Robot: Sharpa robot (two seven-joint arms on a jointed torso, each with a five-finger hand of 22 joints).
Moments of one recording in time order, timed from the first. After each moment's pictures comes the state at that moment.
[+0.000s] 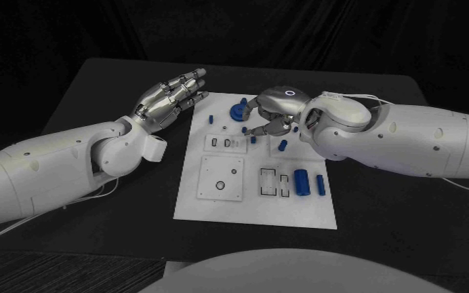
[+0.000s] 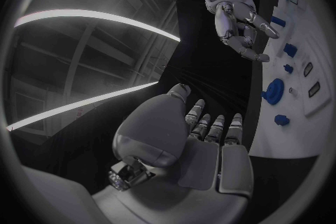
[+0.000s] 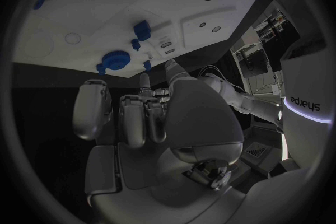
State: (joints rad) left arm 1.22 -0.79 -0.21 1.37 -0.01 0.20 0.62; left_hand 1.43 0.26 -0.03 0.18 0.66 0.32 0.11 0.07 0.04 0.01 0.07 0.00 0.00 0.00 0.15 0.00 0.00 0.15 0.00 0.25 0.00 0.00; right arm 1.30 -0.81 -0.21 1.63 -1.61 -0.36 -0.12; right_hand 1.26 -0.09 0.07 0.22 0.16 0.74 0.07 0.34 0.41 1.47 -0.02 1.57 1.31 1.46 -0.08 1.51 1.31 0.05 1.45 0.03 1.25 1.31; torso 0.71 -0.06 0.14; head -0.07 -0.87
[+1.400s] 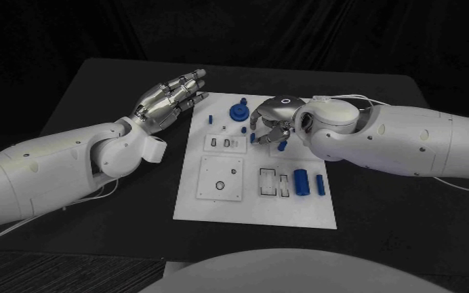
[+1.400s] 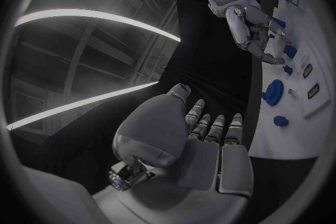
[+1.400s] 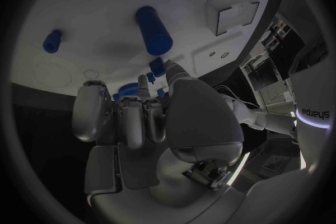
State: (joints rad) left arm 1.22 -0.79 -0.21 1.38 -0.01 0.20 0.62; left_hand 1.43 0.26 -0.03 0.17 0.66 0.32 0.11 0.07 0.04 0.01 0.07 0.00 0.00 0.00 0.15 0.00 0.00 0.15 0.00 0.25 0.00 0.00; right arm 1.27 -0.76 -0.21 1.56 -1.65 -0.16 -0.23; right_hand 1.27 -0.11 0.08 0.21 0.29 0.71 0.10 0.33 0.40 1.47 0.00 1.57 1.31 1.47 -0.07 1.53 1.31 0.05 1.46 0.04 1.25 1.31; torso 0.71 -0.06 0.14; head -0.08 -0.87
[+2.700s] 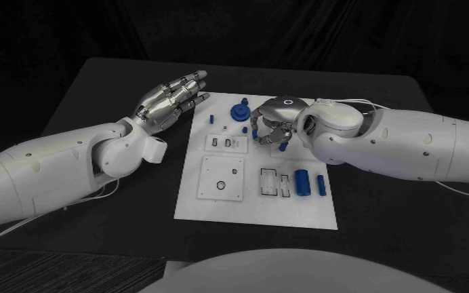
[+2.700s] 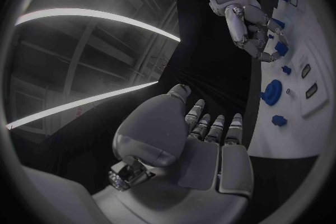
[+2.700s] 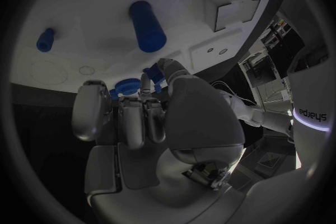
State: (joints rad) left arm 1.22 -0.79 -0.21 1.37 -0.01 0.21 0.62; left_hand 1.42 0.26 -0.02 0.17 0.66 0.32 0.11 0.07 0.04 0.01 0.07 0.00 0.00 0.00 0.15 0.00 0.00 0.15 0.00 0.25 0.00 0.00; right arm 1.26 -0.78 -0.21 1.58 -1.65 -0.23 -0.21; right_hand 1.30 -0.08 0.14 0.11 0.58 0.73 0.07 0.60 0.63 1.47 -0.01 1.57 1.31 1.47 -0.07 1.53 1.31 0.05 1.46 0.04 1.25 1.31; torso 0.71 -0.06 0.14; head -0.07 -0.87
